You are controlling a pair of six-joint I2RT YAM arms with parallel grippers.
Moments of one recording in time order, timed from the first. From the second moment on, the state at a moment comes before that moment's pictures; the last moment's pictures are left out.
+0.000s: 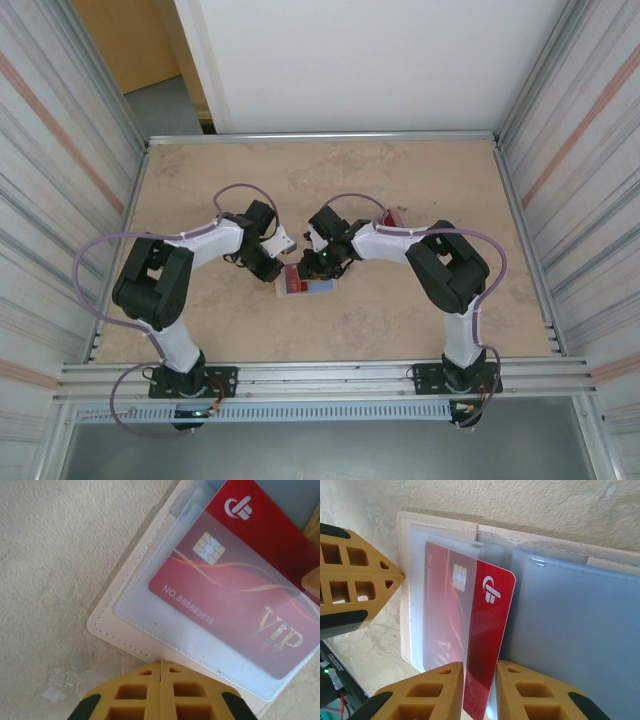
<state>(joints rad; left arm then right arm) -0.45 1.73 1.02 -0.71 0.24 0.35 0.78 1.96 1.22 -0.39 -0.46 0.64</state>
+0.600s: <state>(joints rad) -0.44 1.73 1.02 -0.71 0.23 0.35 0.79 1.99 1.25 -0.39 -0.46 0.64</state>
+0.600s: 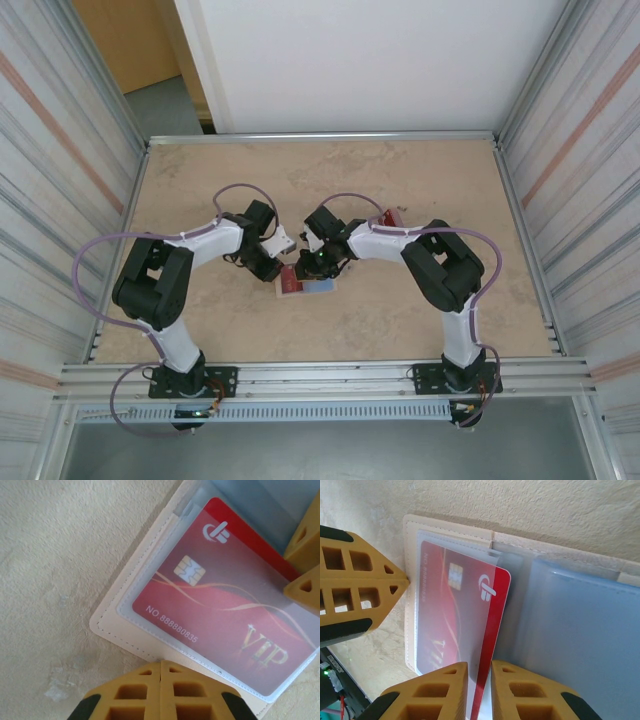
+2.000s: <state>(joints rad) -0.46 1.62 1.12 -0.77 0.21 0.34 0.71 1.70 1.07 -0.47 -0.34 0.60</state>
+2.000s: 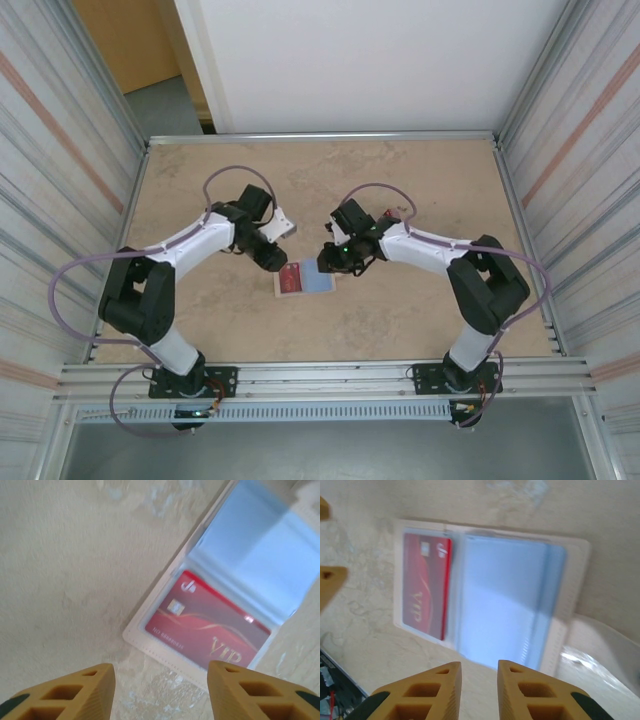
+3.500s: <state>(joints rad) -0.77 1.95 1.41 -0.92 0.03 0.32 0.65 1.70 0.81 -0.09 -0.43 0.73</state>
